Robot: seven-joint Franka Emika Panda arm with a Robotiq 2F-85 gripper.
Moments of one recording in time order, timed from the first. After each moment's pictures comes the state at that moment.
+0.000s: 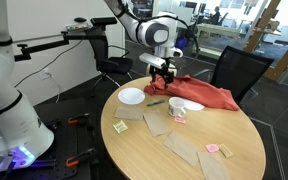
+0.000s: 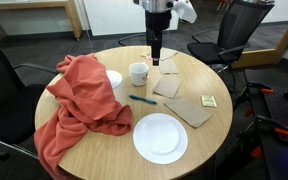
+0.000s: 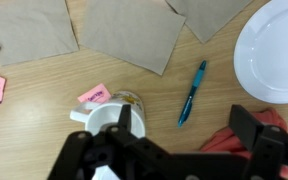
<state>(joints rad) 0.10 0.31 0.02 -2.04 -0.13 2.36 -0.09</state>
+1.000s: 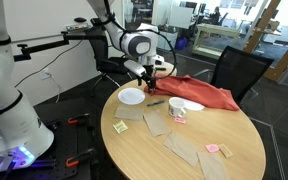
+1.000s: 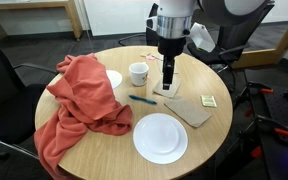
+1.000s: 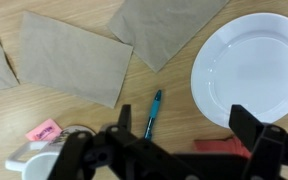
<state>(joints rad) 0.12 0.29 0.09 -2.24 -0.10 2.56 0.02</state>
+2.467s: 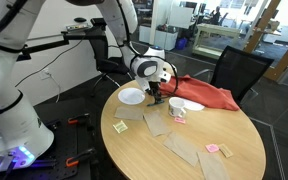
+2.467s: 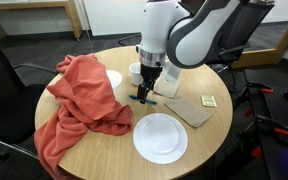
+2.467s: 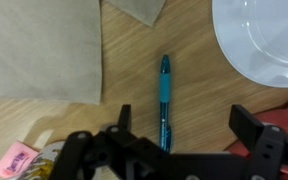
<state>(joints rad) 0.15 0.63 0.04 -2.03 -0.04 2.78 0.20</state>
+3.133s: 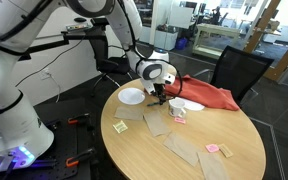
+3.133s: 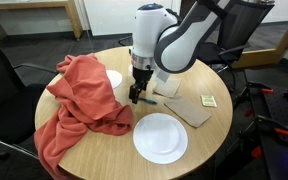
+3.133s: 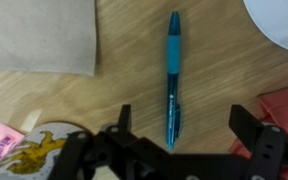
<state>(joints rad) 0.16 0.74 0.01 -1.89 -0.03 2.78 0.20</state>
